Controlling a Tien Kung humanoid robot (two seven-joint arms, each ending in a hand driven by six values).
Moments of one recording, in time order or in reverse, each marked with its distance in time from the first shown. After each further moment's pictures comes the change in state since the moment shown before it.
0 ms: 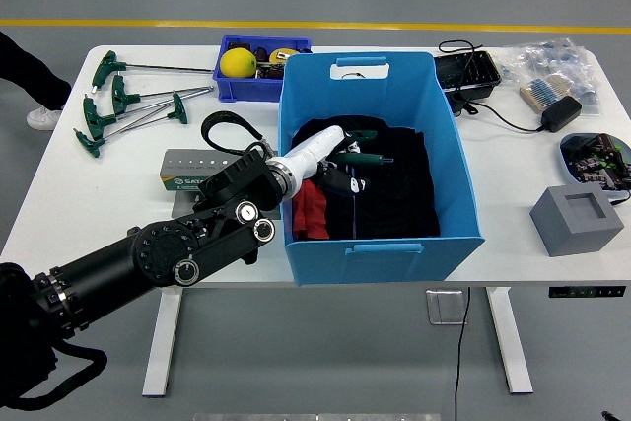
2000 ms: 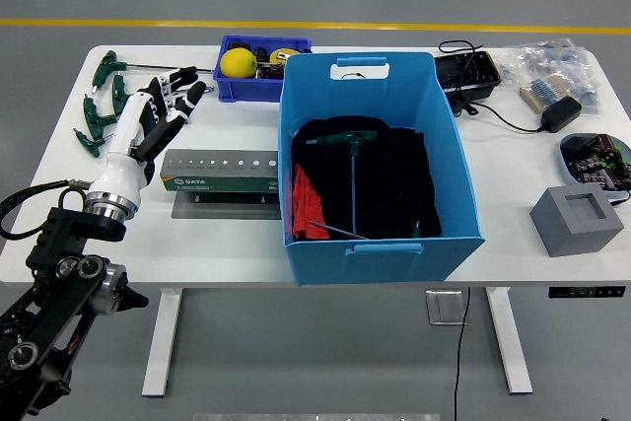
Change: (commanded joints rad) left arm 0.678 0.121 -0.760 -0.542 -0.154 0.050 -0.367; right arm -0.018 0.014 -0.025 -0.006 0.057 -0.001 0.019
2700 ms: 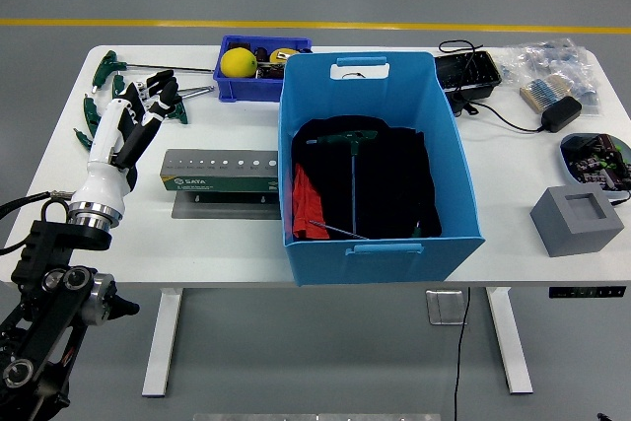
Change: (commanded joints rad) left arm 0.056 -0.045 -0.106 -0.035 0.065 -0.028 -0.022; right arm 0.009 -0.003 -0.005 0.003 0.000 0.005 0.000
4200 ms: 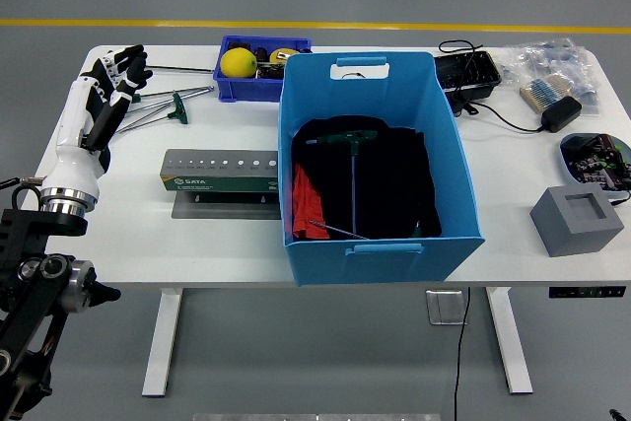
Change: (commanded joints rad) left arm -0.017 0.059 -0.018 -0.024 -0.029 0.027 -0.032; right arm -0.033 0.027 0.253 -0.018 -0.039 0.018 0.040
